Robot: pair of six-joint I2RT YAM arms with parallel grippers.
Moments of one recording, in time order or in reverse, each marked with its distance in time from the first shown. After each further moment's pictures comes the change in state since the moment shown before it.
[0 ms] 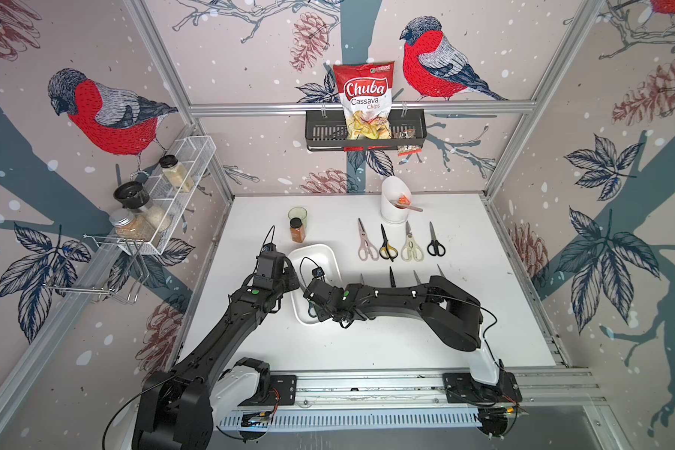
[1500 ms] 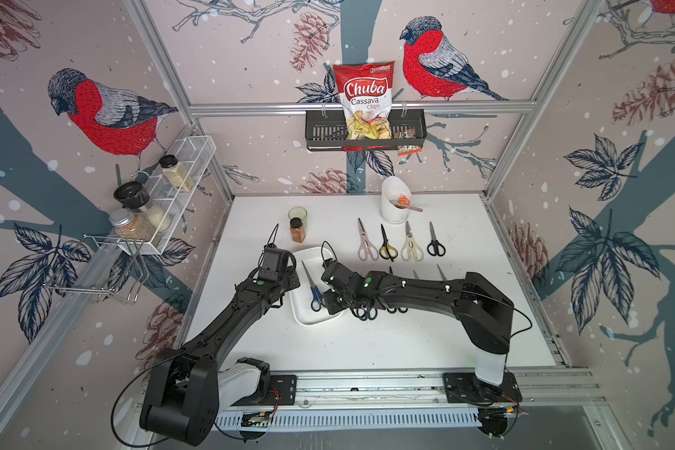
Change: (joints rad) left arm 0.005 0.124 0.053 -0.053 -0.067 -0.025; right arm -0.074 -0.224 -0.103 -0.028 -0.245 0.000
